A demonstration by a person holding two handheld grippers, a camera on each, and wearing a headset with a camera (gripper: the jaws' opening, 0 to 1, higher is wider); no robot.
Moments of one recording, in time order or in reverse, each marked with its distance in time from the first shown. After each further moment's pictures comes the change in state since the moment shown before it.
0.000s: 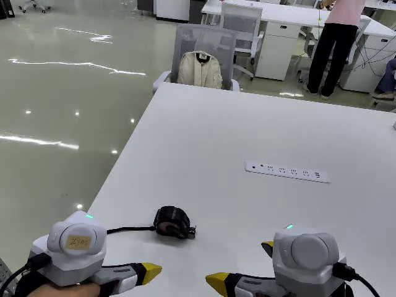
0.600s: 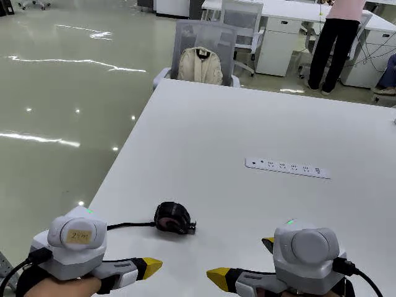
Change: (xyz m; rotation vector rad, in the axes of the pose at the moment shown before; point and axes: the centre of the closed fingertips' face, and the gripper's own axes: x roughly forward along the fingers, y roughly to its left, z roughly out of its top) left arm 0.000 -0.001 -0.001 -0.007 0.004 0.003; right arm -0.001 -0.001 -0.003 0.006 -0.002 0.002
